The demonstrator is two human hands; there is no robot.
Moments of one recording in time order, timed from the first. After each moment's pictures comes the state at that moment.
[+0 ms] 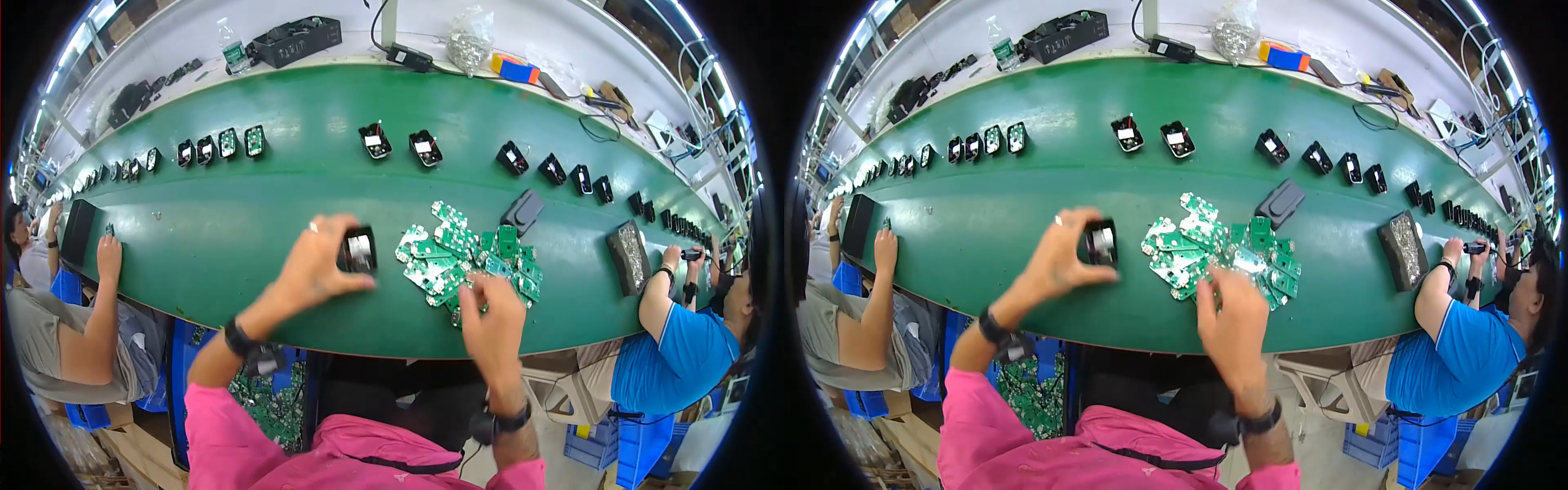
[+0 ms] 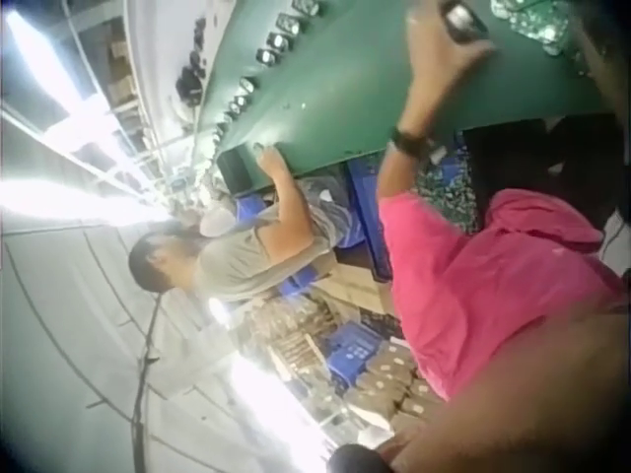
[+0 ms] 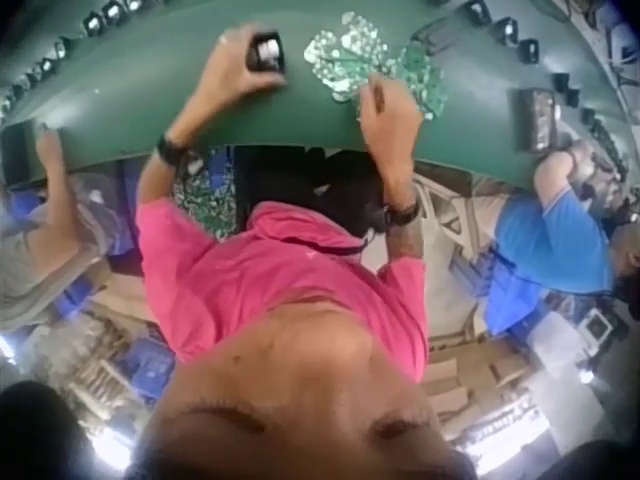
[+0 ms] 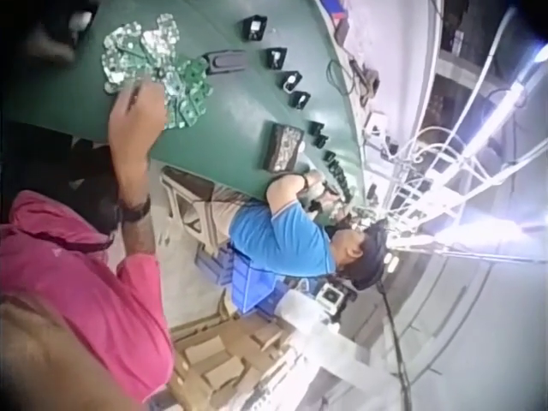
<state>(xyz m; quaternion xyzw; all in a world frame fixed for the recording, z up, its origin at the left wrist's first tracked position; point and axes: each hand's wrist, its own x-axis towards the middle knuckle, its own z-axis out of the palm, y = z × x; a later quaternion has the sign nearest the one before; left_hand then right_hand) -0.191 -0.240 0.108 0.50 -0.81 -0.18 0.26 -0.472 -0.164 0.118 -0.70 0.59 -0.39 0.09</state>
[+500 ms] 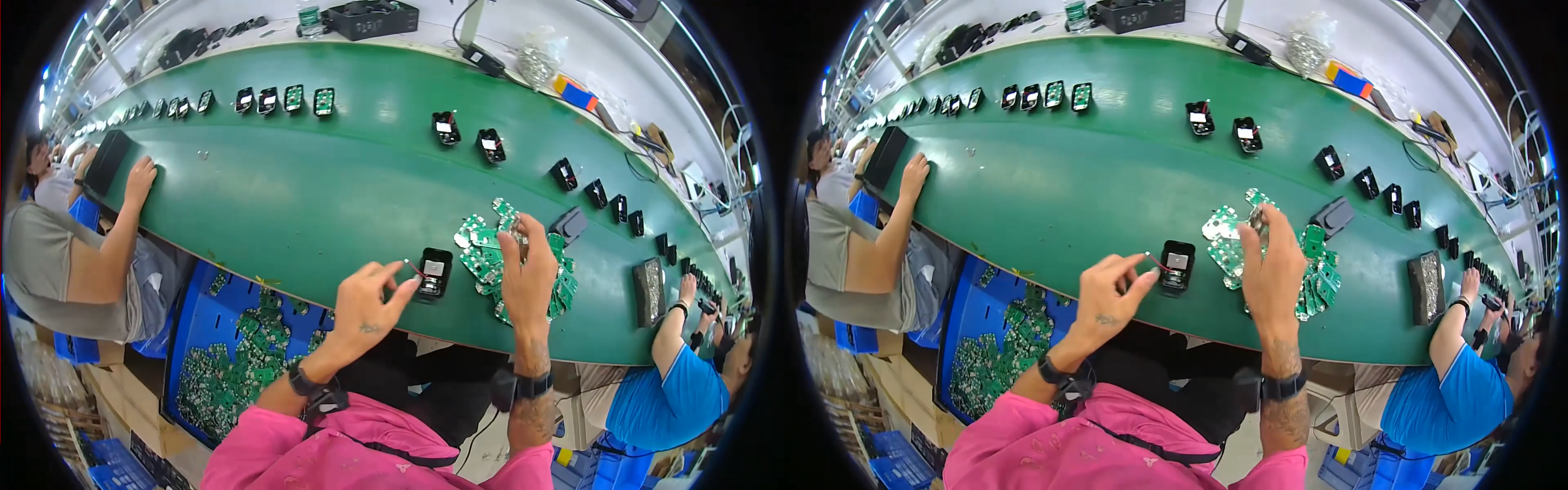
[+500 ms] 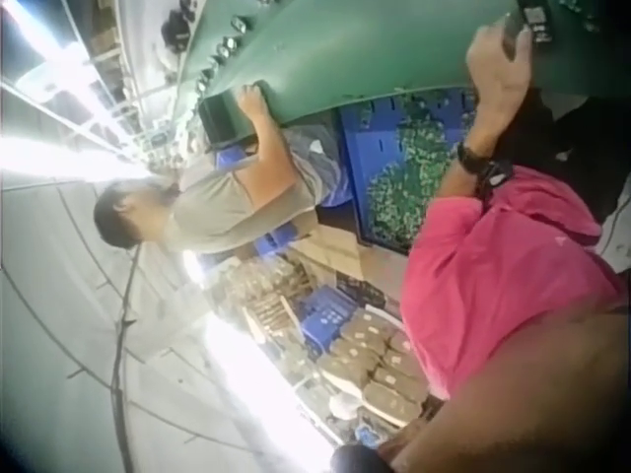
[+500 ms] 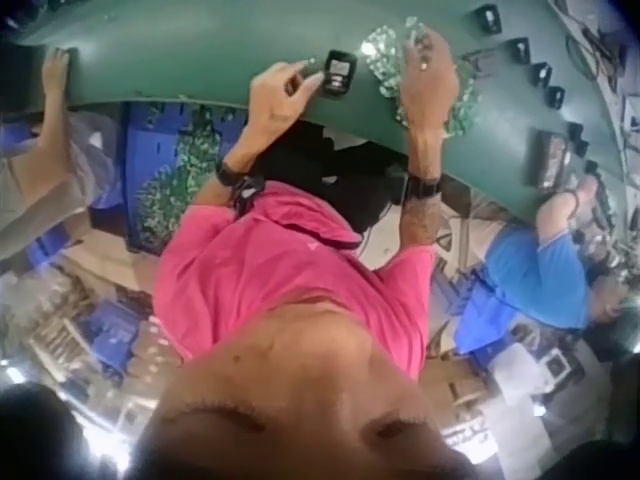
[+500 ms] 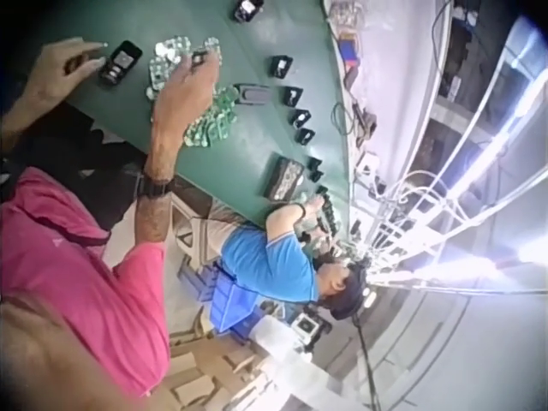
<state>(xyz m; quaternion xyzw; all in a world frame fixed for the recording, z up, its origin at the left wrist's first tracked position) -0.220 -0.133 0.082 0.61 -0.60 -0.20 0.47 -0.436 -0.217 0.131 -0.73 0.54 -0.40 0.10</state>
